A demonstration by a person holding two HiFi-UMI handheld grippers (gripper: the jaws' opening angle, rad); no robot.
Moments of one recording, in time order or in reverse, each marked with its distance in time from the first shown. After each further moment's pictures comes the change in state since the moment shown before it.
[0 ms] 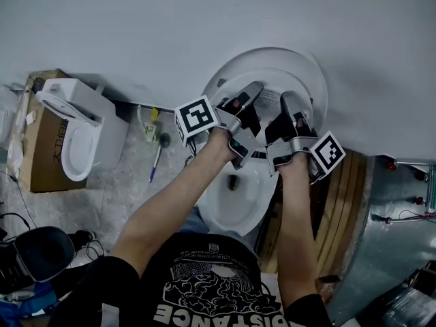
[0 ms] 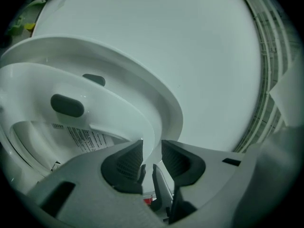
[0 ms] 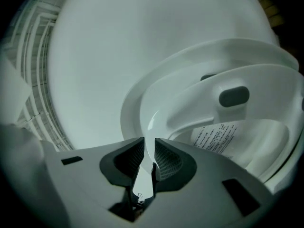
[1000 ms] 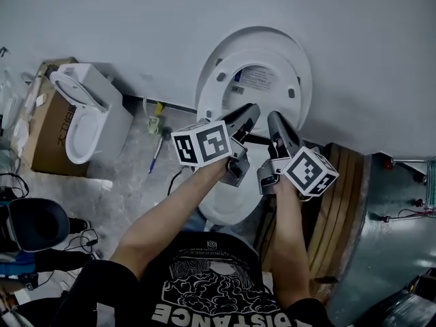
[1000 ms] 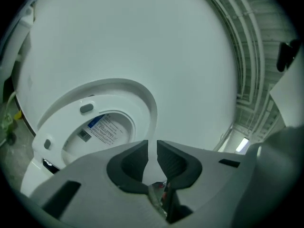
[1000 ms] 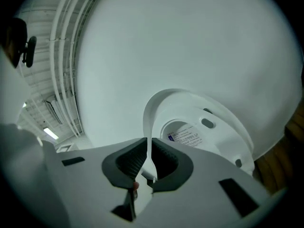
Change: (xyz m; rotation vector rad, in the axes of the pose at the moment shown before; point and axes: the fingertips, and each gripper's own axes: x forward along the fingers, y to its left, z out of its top) left arm -0.101 -0.034 -0.125 0.654 0.092 0.195; right arm -0.139 0.053 -0.069 -0.638 0.203 -0.114
